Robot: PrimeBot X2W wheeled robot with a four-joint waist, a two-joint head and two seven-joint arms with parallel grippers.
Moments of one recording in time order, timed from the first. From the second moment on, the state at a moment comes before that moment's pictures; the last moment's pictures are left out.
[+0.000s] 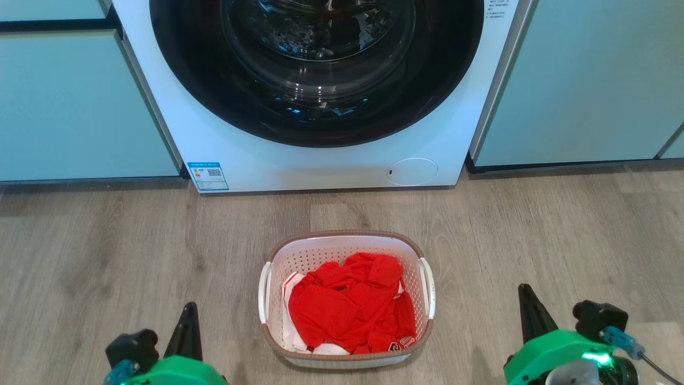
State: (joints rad) left arm 0.15 0.06 -0.14 0.23 -0.37 0.04 -0.20; right arm 0.04 -0.05 0.11 0.32 0.43 0.13 -0.20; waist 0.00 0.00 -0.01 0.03
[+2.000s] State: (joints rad) left arm 0.03 0.06 -0.03 0.25 -1.09 -0.05 -0.03; right arm -0.01 -0.06 0.00 0.30 1.12 0.13 -0.04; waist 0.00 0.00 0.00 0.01
